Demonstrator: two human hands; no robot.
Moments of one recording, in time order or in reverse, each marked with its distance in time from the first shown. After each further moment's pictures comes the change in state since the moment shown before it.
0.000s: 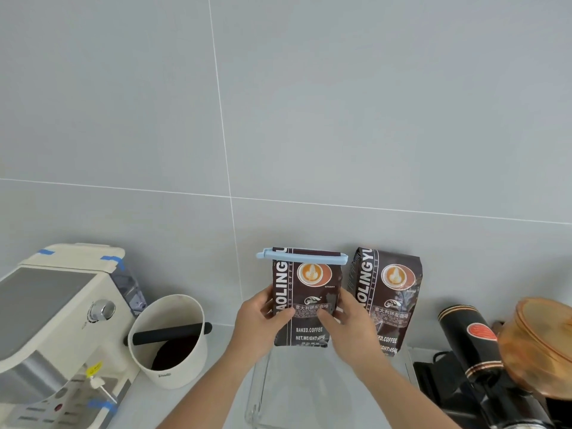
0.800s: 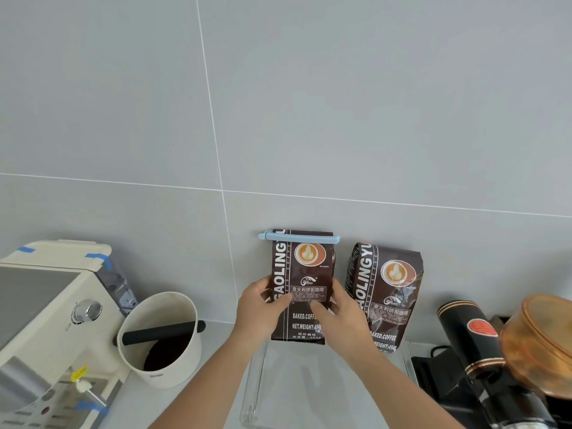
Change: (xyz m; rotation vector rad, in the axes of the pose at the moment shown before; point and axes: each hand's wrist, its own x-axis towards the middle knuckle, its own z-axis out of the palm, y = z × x) left_hand 0.027 0.000 0.015 0.086 0.075 -0.065; right_hand 0.012 -0.003 0.005 -0.063 -0.038 -0.006
